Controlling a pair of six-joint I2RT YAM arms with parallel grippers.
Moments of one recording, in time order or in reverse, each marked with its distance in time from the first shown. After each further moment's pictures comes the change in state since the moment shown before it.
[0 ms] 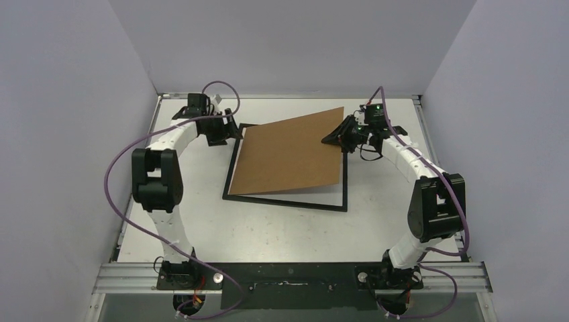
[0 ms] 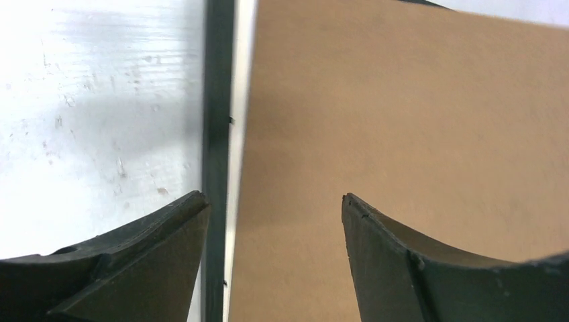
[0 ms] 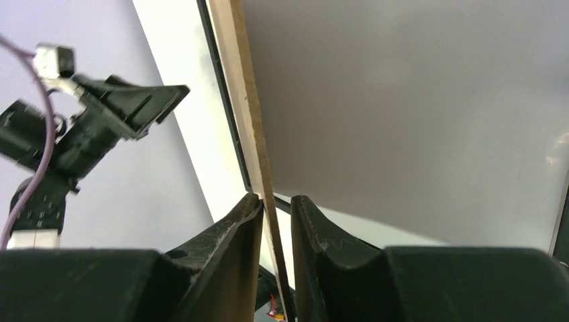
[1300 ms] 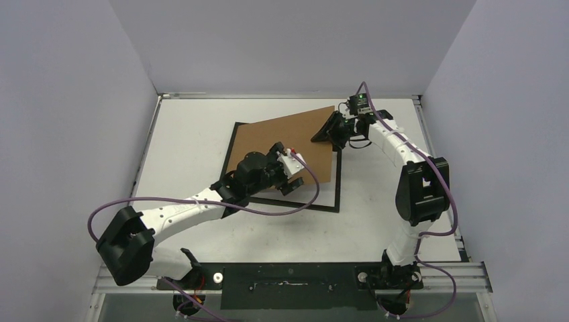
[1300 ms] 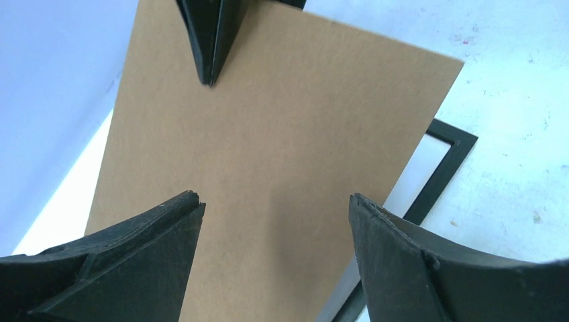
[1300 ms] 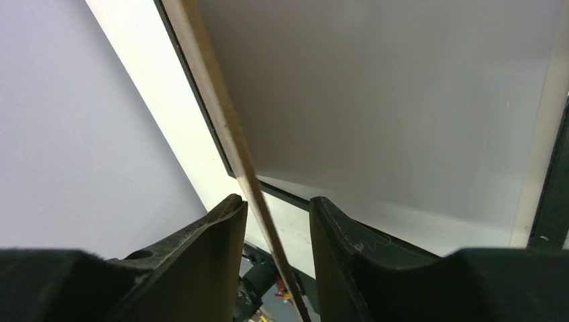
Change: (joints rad) left arm -0.785 -0.722 -0.756 0.748 -0.357 0.713; right arm 0.078 0.179 0.285 -0.281 0.048 -0.020
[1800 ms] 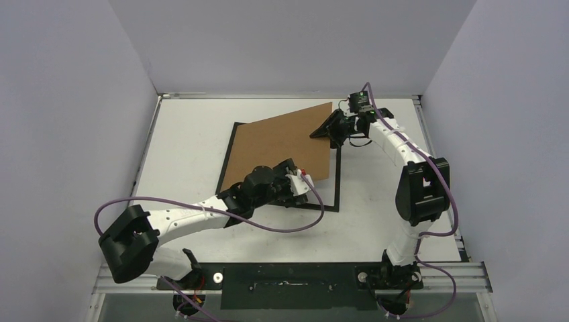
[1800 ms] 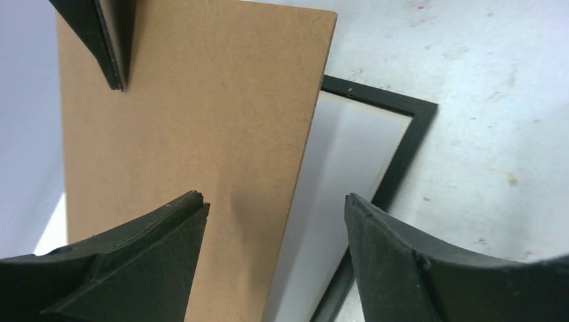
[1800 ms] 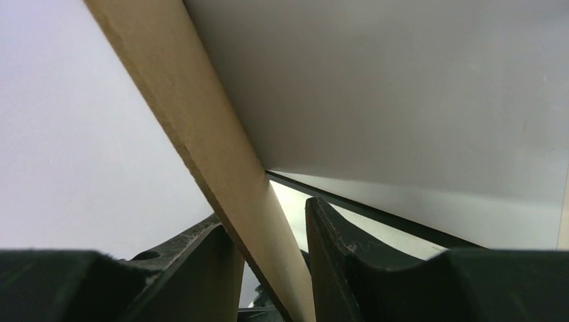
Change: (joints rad) left arm -0.111 0.018 -0.071 0.068 -0.015 0.109; right arm 0.000 0.002 0.026 -0.002 -0.019 0.142
